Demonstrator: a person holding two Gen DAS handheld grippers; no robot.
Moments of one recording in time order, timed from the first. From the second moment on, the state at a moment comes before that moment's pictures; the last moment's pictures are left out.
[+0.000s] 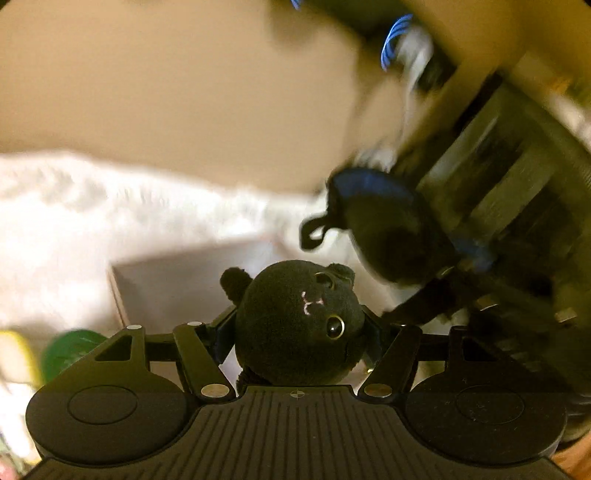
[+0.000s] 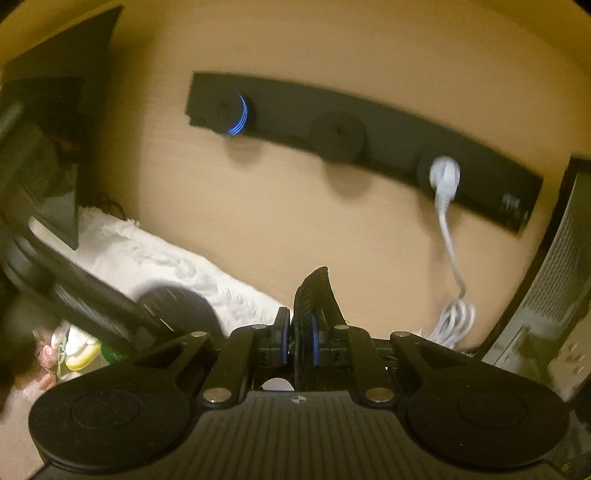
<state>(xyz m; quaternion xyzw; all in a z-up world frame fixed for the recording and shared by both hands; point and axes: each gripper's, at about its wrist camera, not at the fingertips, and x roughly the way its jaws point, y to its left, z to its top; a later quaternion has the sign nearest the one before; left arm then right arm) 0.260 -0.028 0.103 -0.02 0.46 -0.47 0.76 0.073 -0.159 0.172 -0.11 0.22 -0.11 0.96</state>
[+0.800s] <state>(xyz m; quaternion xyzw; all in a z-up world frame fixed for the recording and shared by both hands) 0.181 0.177 0.117 -0.07 0.32 -0.27 0.90 0.043 -0.080 0.083 -0.10 0.19 -0.08 0.97</state>
